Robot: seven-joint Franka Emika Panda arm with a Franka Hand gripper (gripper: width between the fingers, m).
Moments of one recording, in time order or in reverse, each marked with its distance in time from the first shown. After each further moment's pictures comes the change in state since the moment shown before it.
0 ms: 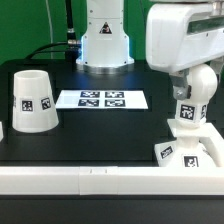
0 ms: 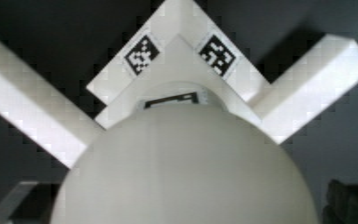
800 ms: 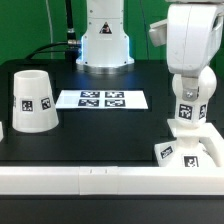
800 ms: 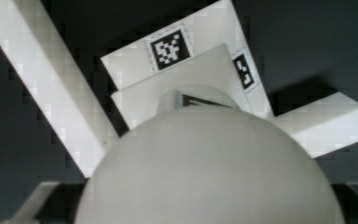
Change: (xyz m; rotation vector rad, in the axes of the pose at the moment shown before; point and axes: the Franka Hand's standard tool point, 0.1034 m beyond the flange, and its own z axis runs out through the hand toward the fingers) arm -0.003 0.005 0.001 -0.006 0.000 -0.207
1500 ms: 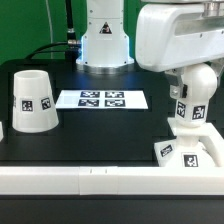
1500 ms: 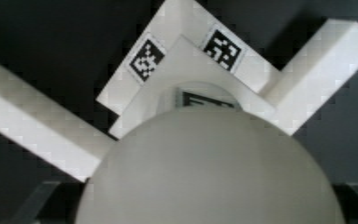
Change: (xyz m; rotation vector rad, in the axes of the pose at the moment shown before) arm 0.001 -0.001 0.000 0.023 0.014 0.651
